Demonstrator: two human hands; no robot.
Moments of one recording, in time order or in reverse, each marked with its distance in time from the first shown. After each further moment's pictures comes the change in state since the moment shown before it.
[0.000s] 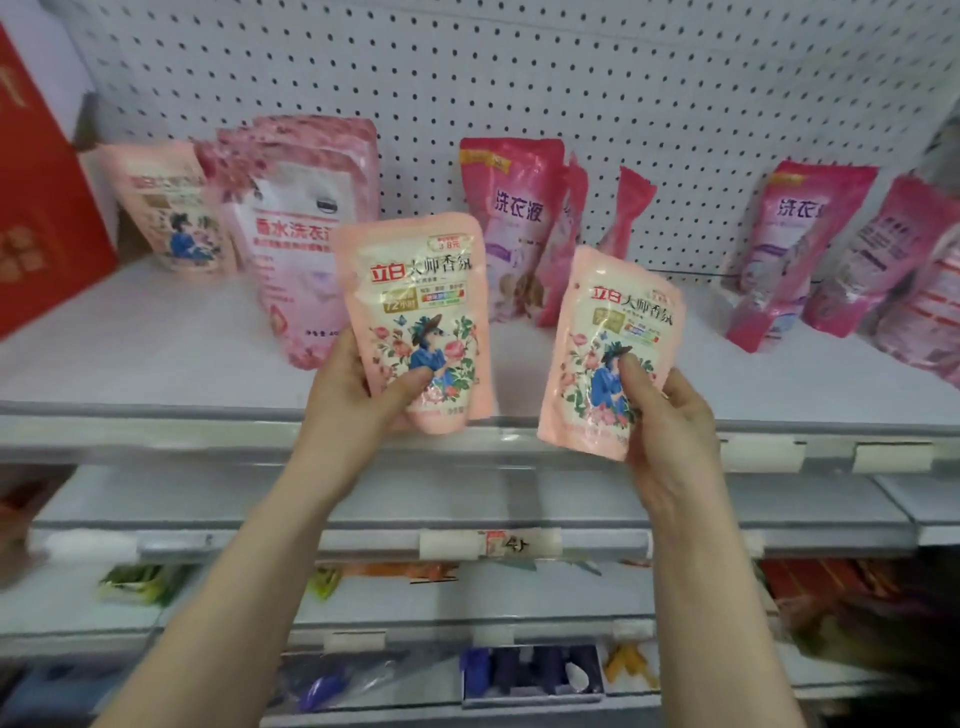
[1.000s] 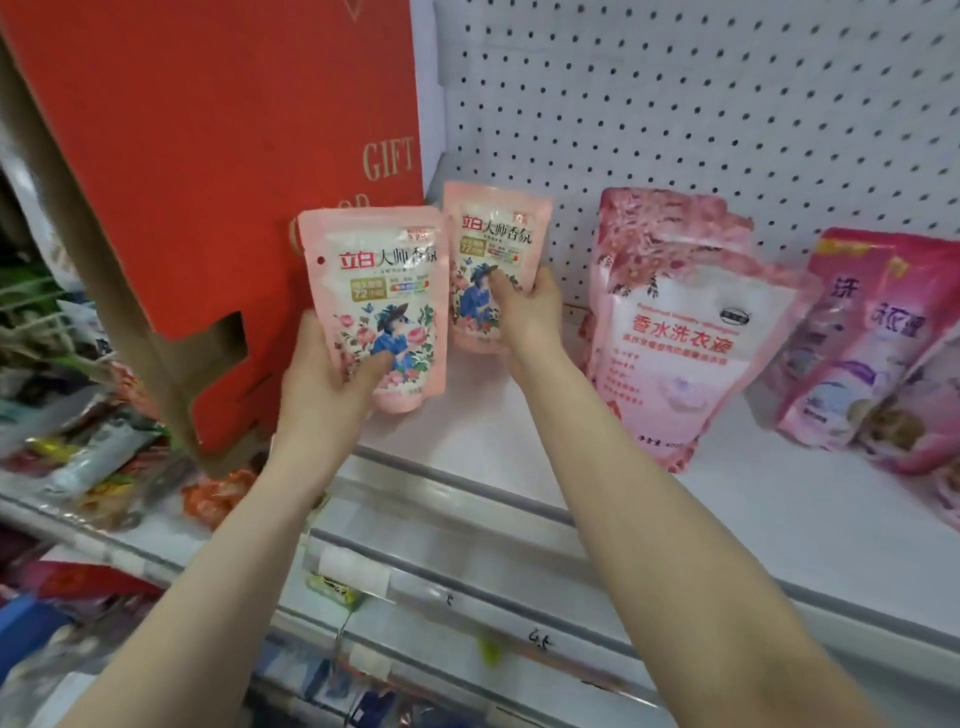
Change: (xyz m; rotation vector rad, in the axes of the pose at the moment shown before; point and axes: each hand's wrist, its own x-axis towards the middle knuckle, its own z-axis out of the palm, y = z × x) left_hand 0.053 0.016 -0.296 0.364 0.500 0.070; right_hand 0.052 0.151 0.443 -0.306 -0.375 -0.046
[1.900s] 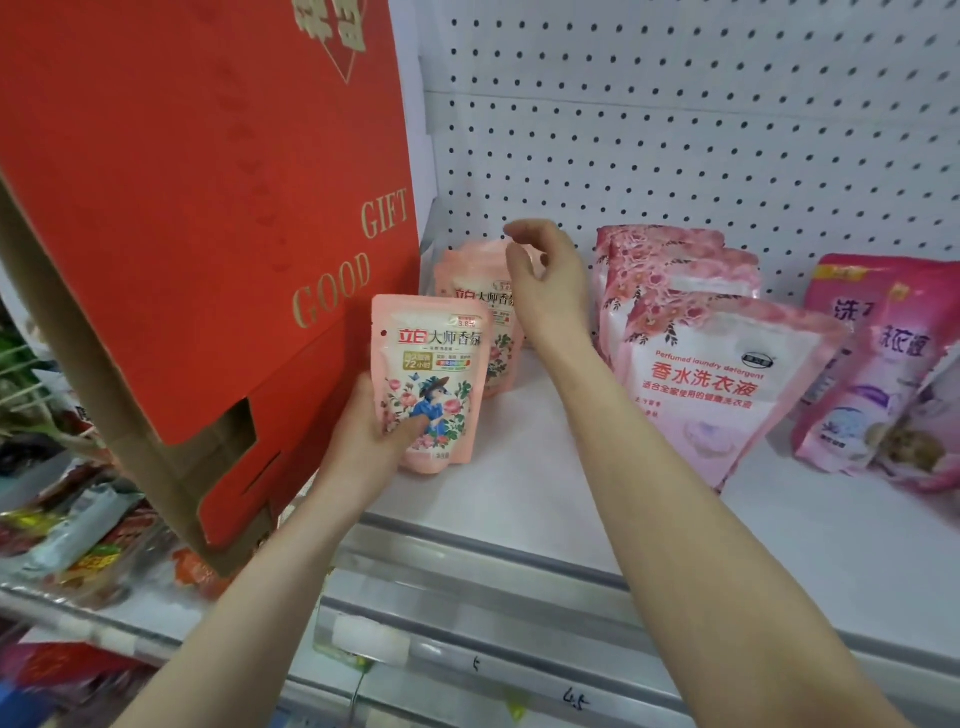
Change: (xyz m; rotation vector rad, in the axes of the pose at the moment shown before) left_hand 0.044 -0.038 0.020 -0.056 -0.254 -0.159; right_hand 0.027 -0.053 0.005 -0.339 0.069 -0.491
